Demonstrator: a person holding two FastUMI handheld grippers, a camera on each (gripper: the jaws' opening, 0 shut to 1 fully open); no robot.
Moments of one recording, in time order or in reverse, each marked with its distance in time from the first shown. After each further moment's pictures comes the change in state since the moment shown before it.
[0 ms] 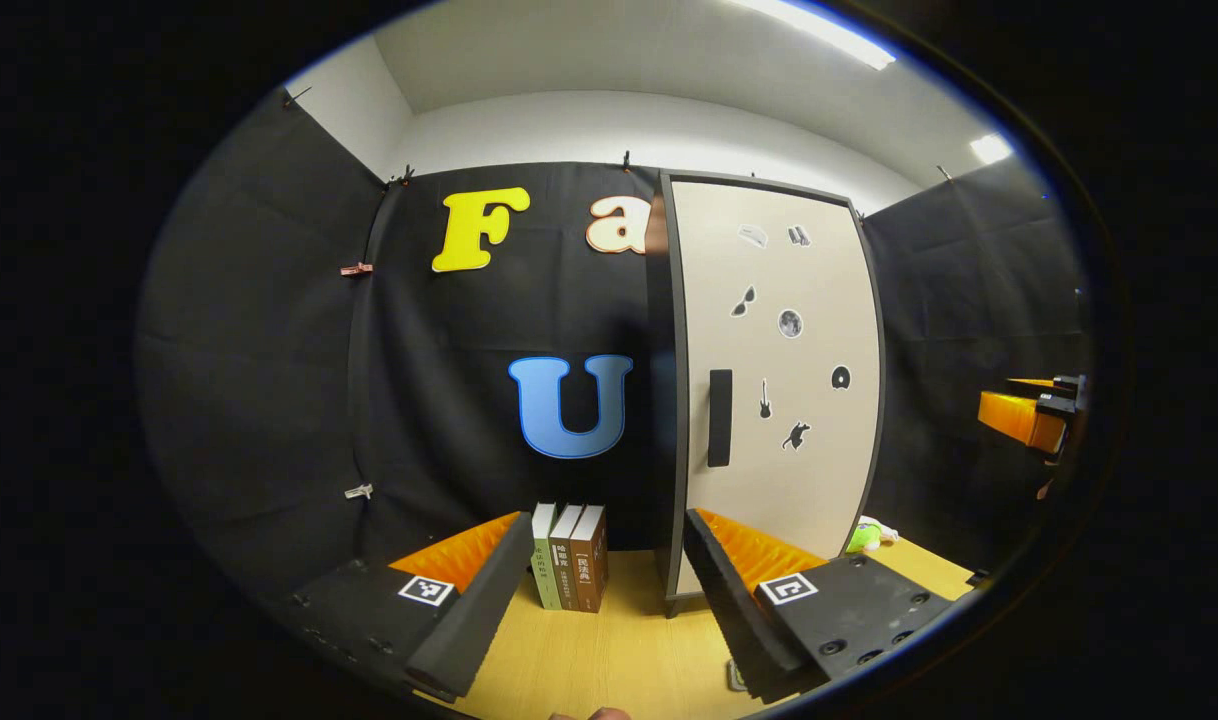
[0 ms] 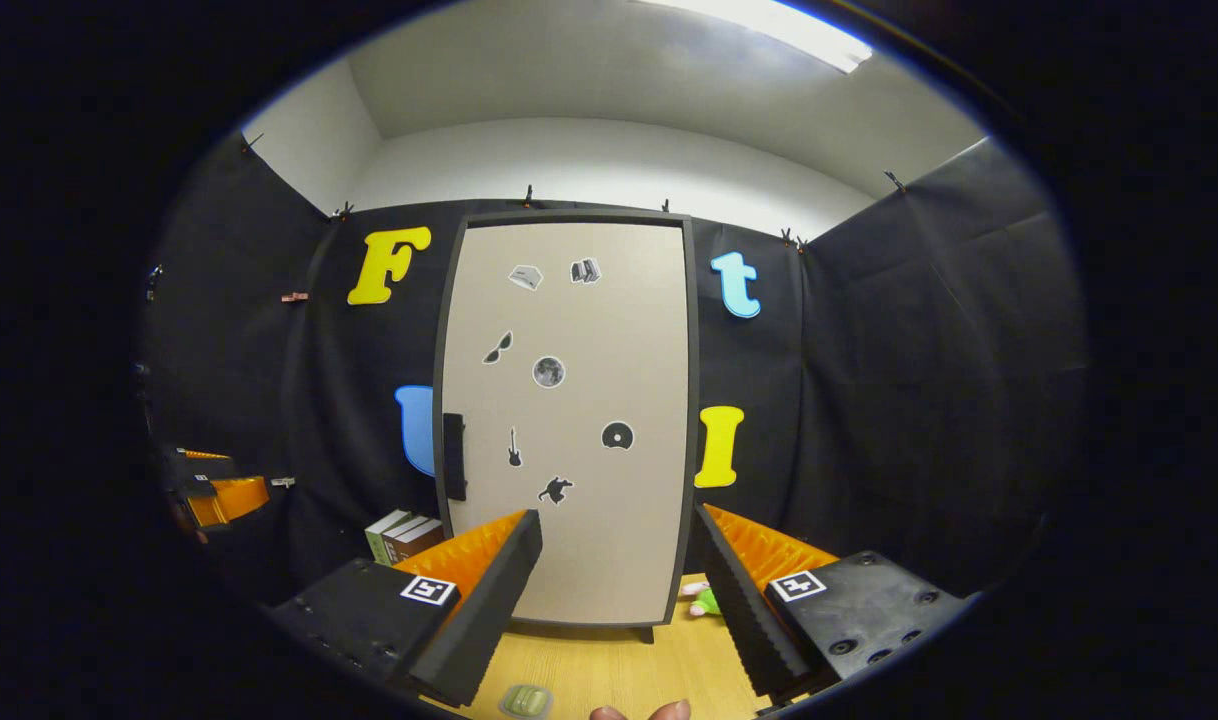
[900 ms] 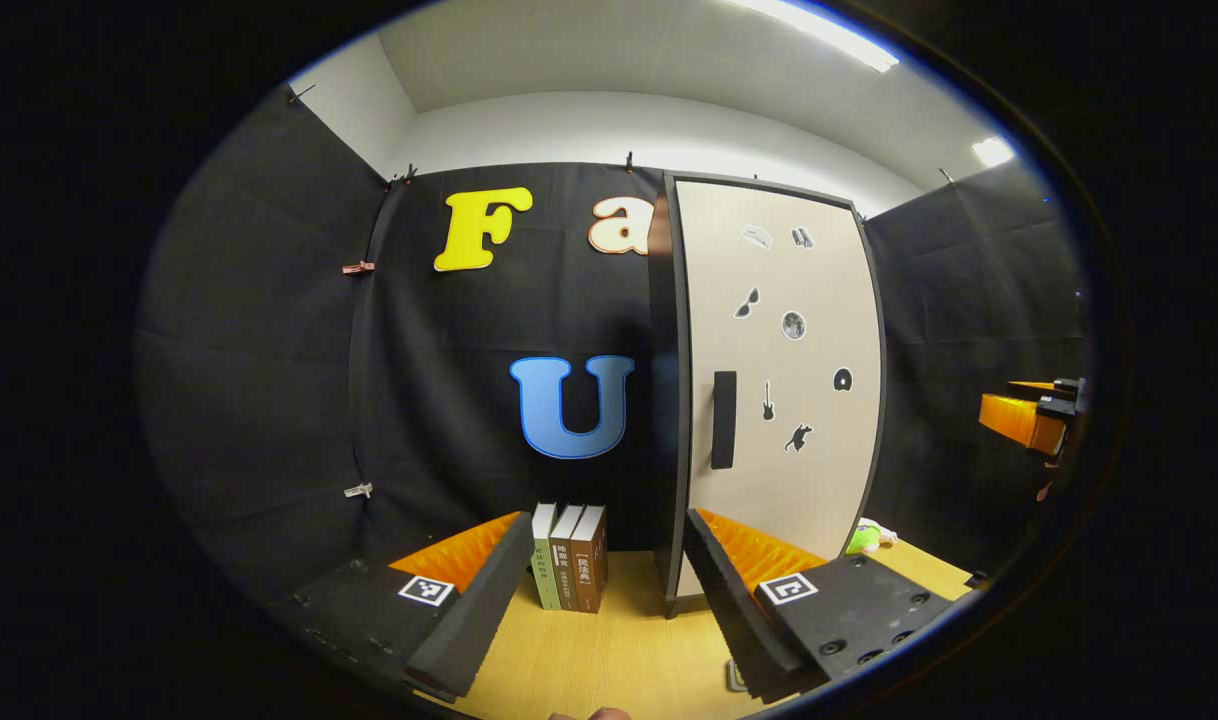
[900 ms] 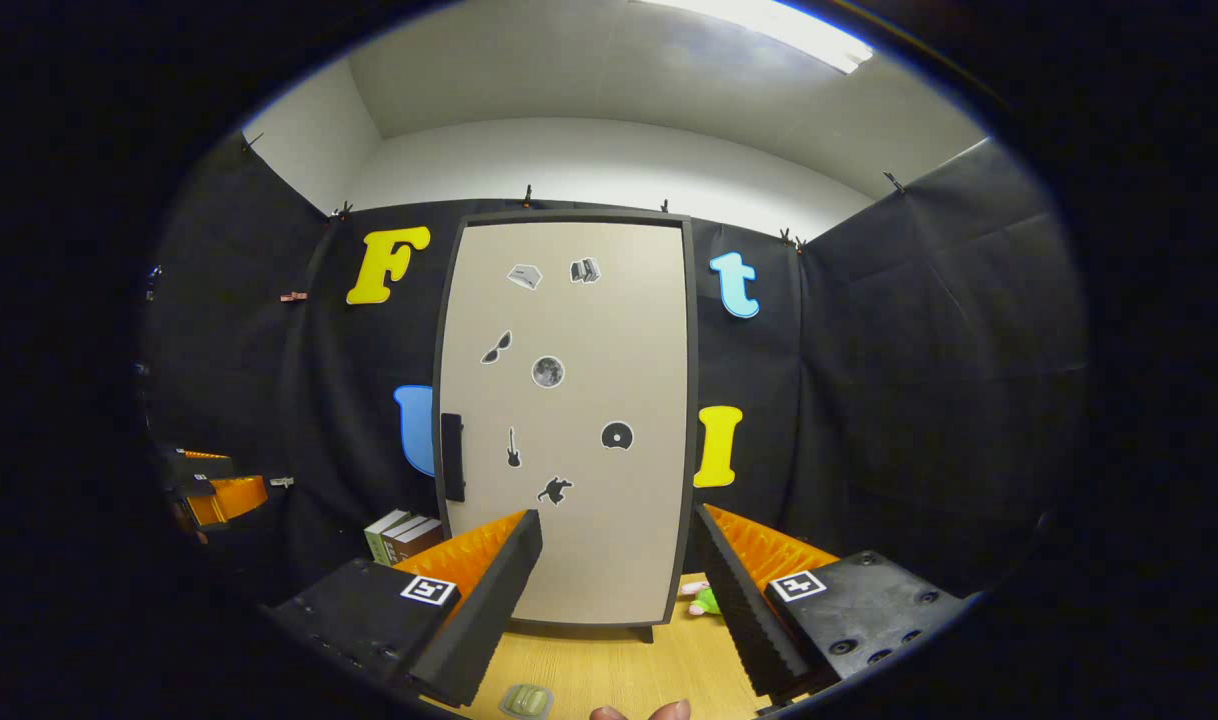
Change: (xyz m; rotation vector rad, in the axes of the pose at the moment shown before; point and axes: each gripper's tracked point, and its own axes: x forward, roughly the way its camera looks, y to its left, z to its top) left arm 0.000 0.003 -0.001 -0.010 -0.004 0.001; right arm -0.001 0.001 0.002 -0.001 -0.002 -0.007
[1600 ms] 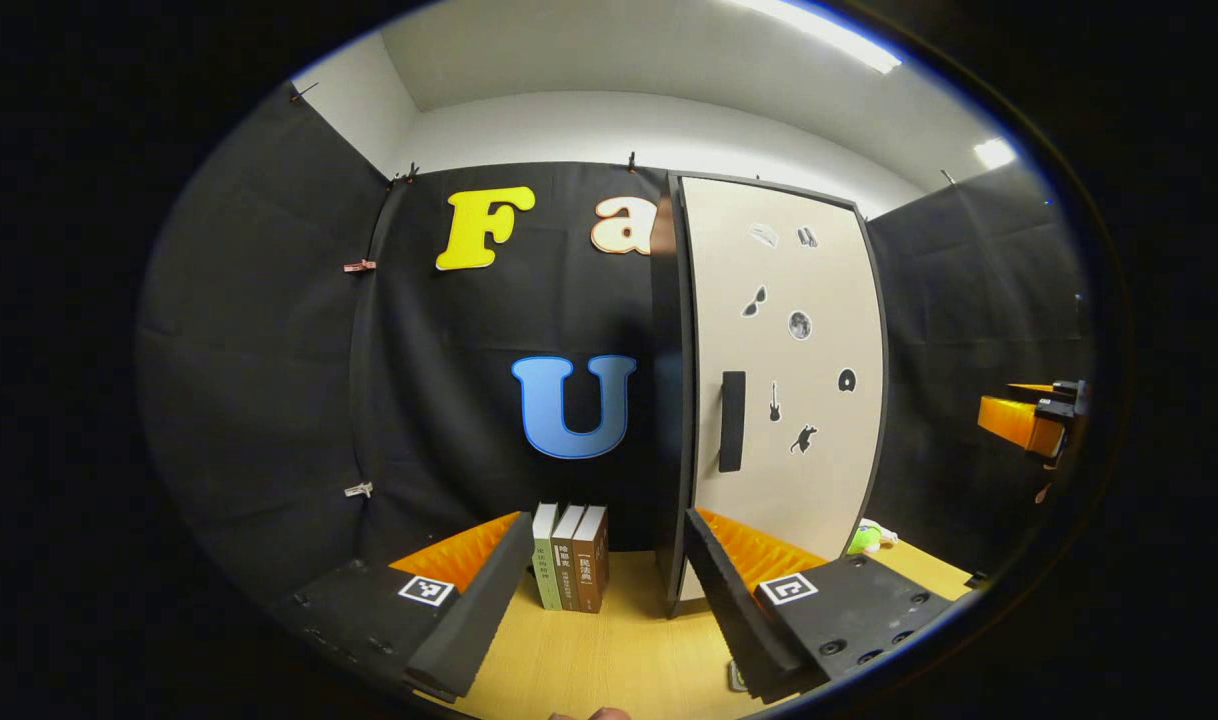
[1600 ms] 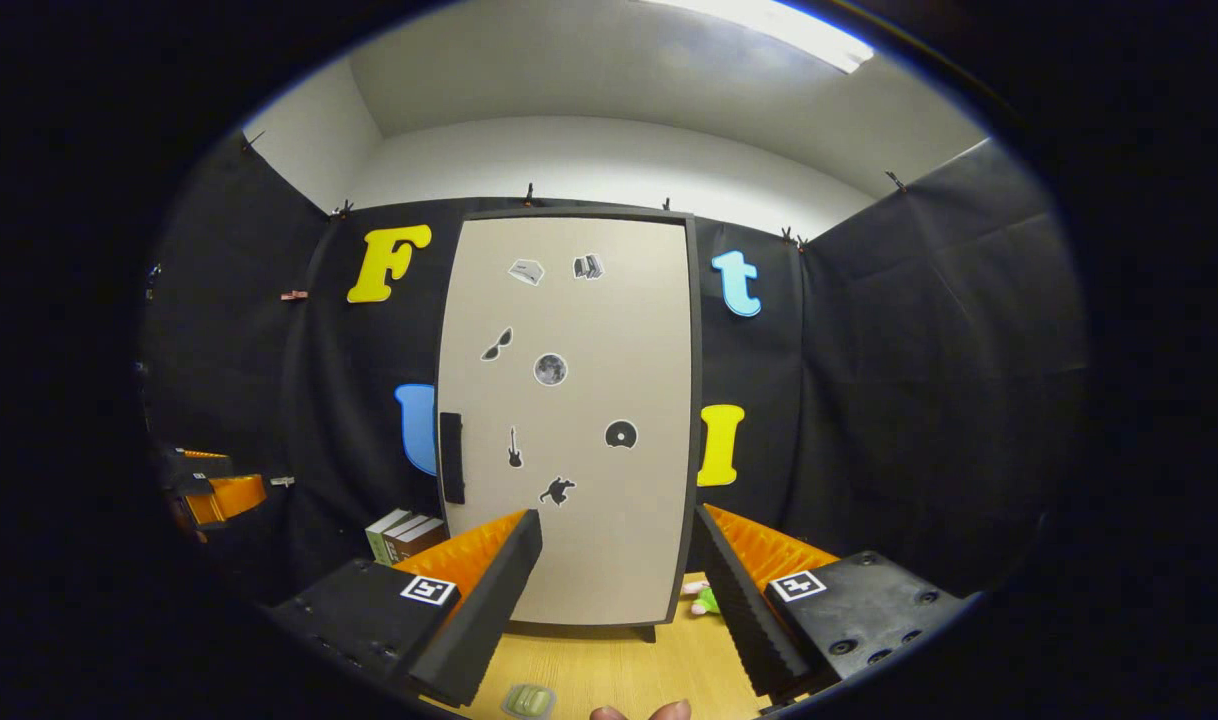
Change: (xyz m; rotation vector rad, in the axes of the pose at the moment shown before) left arm 0.002 0.004 -0.001 -0.003 0.001 0.000; right arm 0.003 0.004 -0.003 0.004 0.006 0.004
